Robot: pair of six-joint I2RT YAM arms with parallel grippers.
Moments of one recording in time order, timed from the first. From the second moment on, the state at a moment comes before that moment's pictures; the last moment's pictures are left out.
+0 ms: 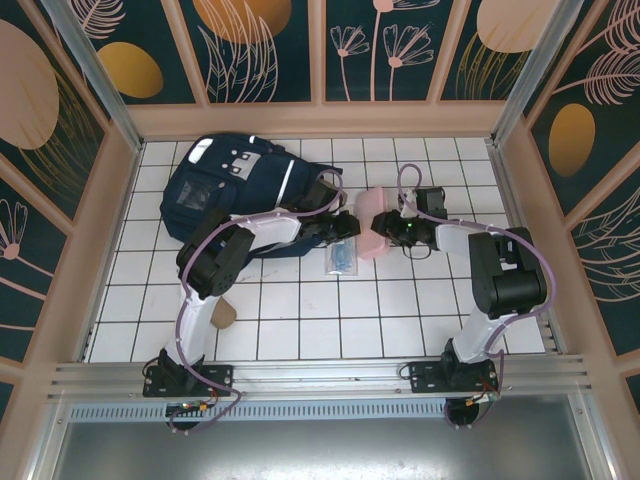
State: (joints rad) left arm -0.69 2.17 1.44 -0.07 0.43 -0.87; right arm 0.18 1.72 0.83 0.02 -0.62 0.59
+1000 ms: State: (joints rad) left arm -0.59 2.06 1.68 -0.65 -0.24 -0.34; right arm 0.20 1.54 0.81 -0.01 -0.62 0.67
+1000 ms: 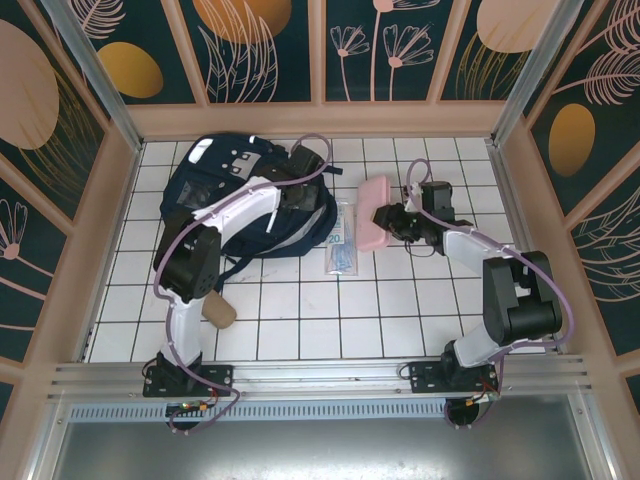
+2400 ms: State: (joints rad) left arm -0.37 1.80 1.76 -0.73 -0.07 -0.35; right arm 0.68 2.16 1.35 0.36 -0.32 1.22
